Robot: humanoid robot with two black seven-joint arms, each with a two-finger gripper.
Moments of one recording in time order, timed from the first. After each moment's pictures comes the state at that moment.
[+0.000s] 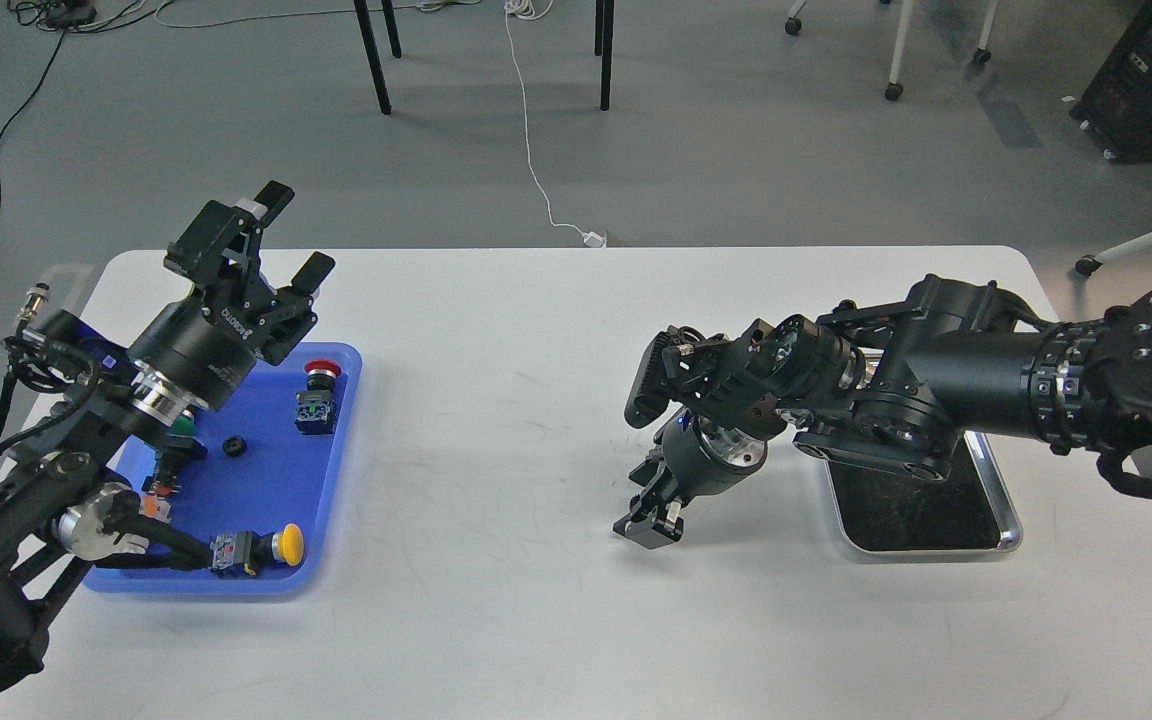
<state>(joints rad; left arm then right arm) -0.30 0.50 -1.03 -1.23 0.76 -0.29 -0.49 1.35 -0.07 -0.55 0.93 -1.62 0.31 0.49</state>
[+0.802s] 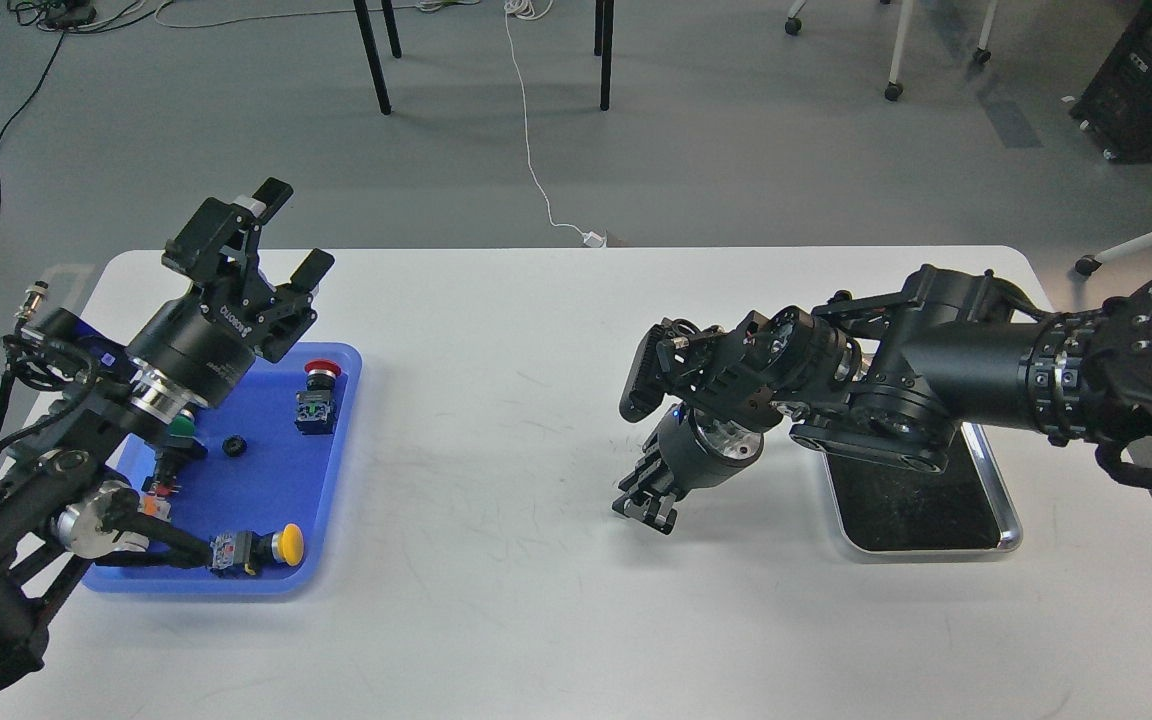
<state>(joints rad) -0.30 0.49 -1.05 -1.23 0.76 -0.29 -0.49 1.38 -0.07 -0.55 0.94 -1.61 0.31 0.49</state>
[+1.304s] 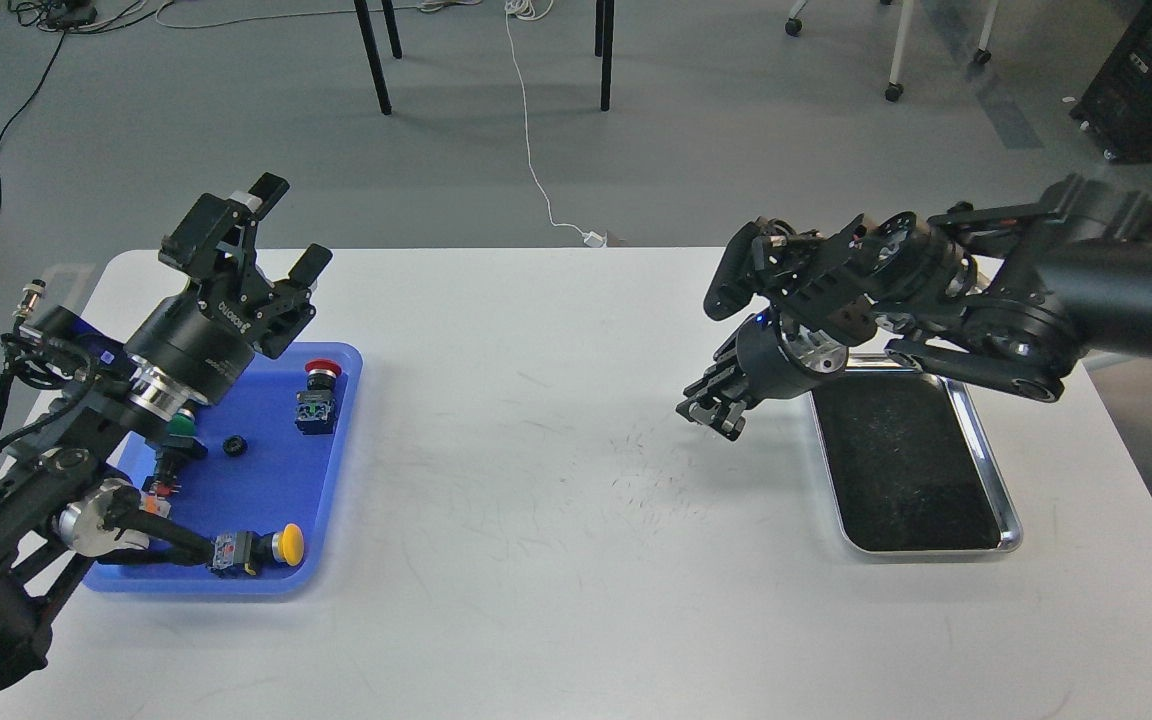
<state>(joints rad) -0.30 0.48 -1.04 -1.23 0.76 -0.29 -0.49 1.50 -0.35 -0.54 1.01 -1.60 0.31 0.49</state>
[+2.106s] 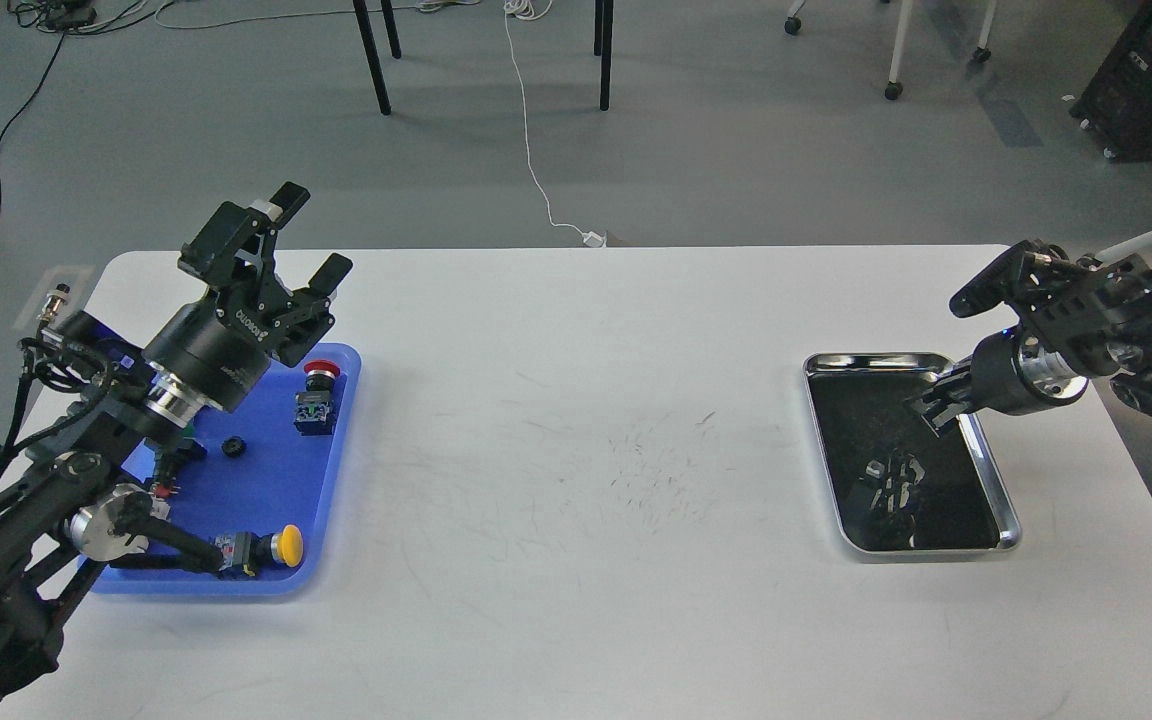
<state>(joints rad) -0.30 0.47 -1.03 -1.23 0.76 -0.32 -0.49 1.24 -0.54 -0.51 0.77 -1.60 0.29 0.49</state>
